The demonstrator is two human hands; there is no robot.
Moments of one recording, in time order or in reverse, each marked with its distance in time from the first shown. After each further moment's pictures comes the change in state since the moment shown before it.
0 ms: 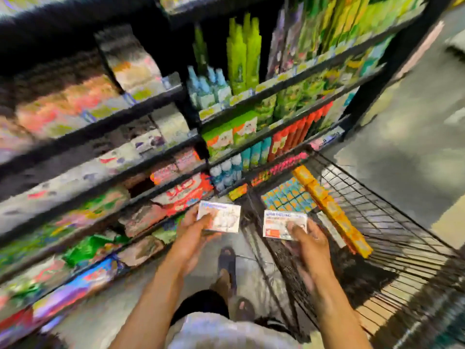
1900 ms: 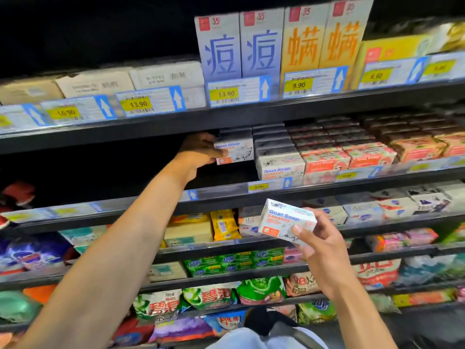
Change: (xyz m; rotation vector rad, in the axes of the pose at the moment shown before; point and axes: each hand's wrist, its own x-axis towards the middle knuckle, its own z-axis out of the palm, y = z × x) left_hand -0.047 0.327 -0.644 0.364 0.427 0.548; right_hand -0.205 0.220 0.588 -0.108 -0.725 -0.250
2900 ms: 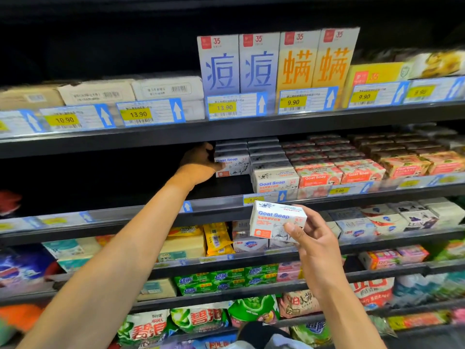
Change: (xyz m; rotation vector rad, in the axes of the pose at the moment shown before) left_hand 0.022 -0.013 0.006 0.557 0.076 0.179; right_hand 0.014 -0.013 0.014 0.004 0.007 -0.128
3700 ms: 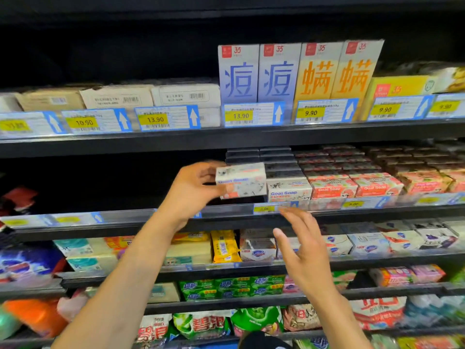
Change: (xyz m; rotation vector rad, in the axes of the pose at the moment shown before) left_hand -0.103 0.011 -0.036 -0.553 -0.009 0.136; right_hand 0.029 0.031 0.008 -0.935 -0.089 -0.645
